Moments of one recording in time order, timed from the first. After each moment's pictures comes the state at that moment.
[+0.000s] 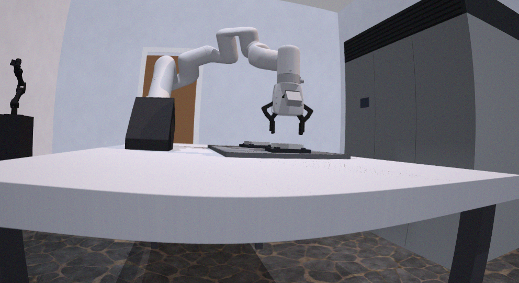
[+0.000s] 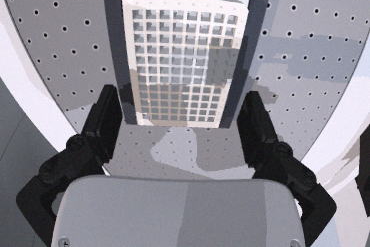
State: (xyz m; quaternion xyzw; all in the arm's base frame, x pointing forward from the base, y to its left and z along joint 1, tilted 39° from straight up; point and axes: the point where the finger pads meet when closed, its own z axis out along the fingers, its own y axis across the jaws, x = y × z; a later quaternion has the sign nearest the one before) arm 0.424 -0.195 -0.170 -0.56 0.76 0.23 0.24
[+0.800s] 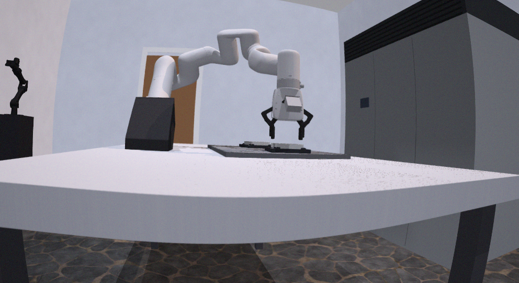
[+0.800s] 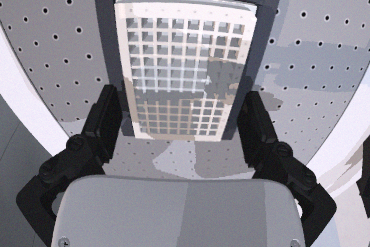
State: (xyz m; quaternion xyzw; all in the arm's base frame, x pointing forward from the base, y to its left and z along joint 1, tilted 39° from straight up) arm 0.426 -0.185 -0.183 -0.56 0.76 0.23 0.24
